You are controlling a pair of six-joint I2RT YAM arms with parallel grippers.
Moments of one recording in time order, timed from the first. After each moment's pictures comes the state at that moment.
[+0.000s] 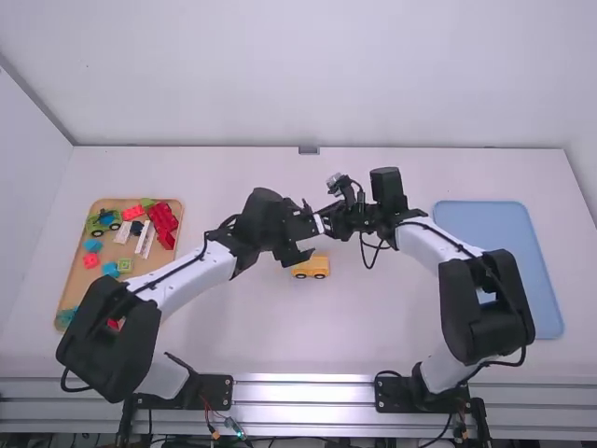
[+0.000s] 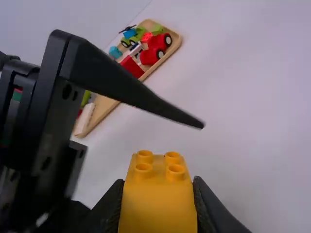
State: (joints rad) left arm -0.47 1.53 0.89 -0.09 0.29 0.72; right arm 0.26 1.73 0.98 -0.04 -1.01 -0.11
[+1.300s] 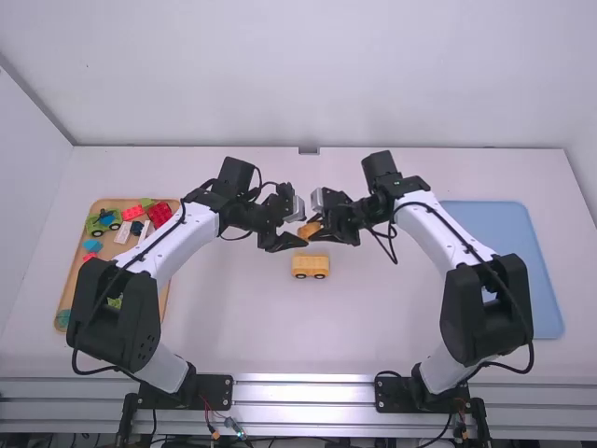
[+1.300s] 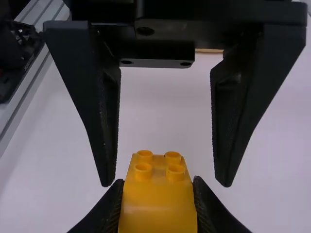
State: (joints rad) left arm -0.27 1.64 1.16 -0.54 0.93 0.92; right arm 0.30 1.73 1.28 -0.79 -1.00 -1.20
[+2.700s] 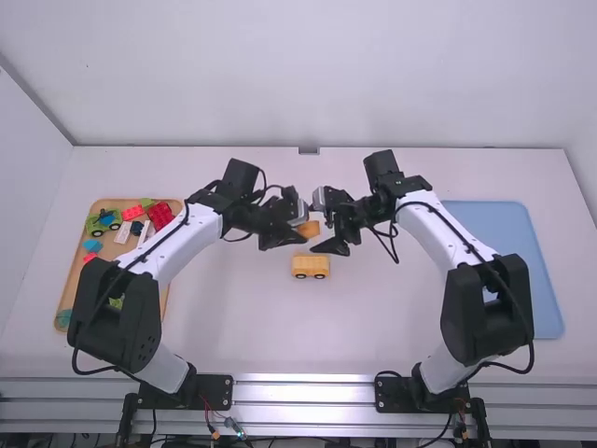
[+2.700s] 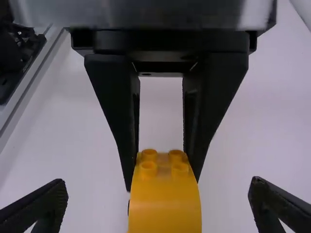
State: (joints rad) left arm -0.29 1.64 1.16 -0.56 0.83 0.92; right arm 0.29 1.73 1.28 -0.78 -1.01 -1.20
